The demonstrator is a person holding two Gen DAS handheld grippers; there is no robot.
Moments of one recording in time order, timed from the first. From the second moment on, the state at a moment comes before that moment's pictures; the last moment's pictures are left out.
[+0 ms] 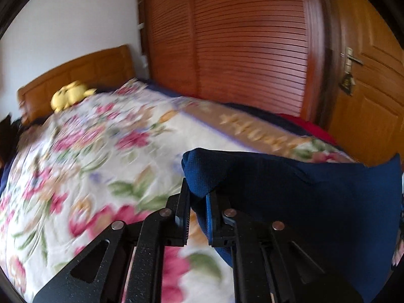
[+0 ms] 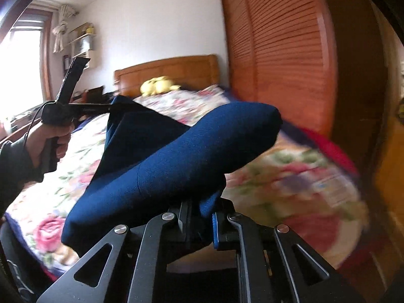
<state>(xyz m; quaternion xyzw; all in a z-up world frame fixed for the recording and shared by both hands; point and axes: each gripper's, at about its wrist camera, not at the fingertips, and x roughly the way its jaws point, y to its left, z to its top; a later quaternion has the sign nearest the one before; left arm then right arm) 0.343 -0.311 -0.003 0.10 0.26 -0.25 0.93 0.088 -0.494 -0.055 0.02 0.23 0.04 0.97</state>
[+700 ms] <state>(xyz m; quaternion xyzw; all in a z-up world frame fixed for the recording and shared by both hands) 0.348 -0.571 -0.015 0.10 0.28 -0.33 0.89 0.056 -0.662 -0.086 0.03 0.24 -0.15 0.96</state>
